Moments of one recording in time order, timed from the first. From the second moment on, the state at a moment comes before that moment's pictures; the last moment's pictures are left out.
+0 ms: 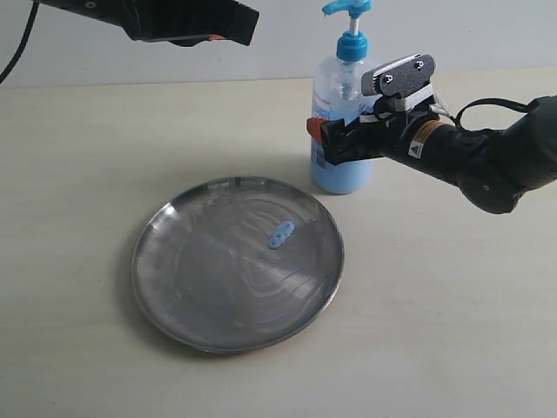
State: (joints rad) left arm -0.65 1.47 -1.23 -0.35 0.48 0.36; right arm 0.26 2.11 -0.91 -0.45 -0.87 0.22
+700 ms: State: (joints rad) left arm -0.65 1.47 -1.23 -0.35 0.48 0.36; right arm 0.26 2.07 -0.92 -0.46 -0.89 0.19
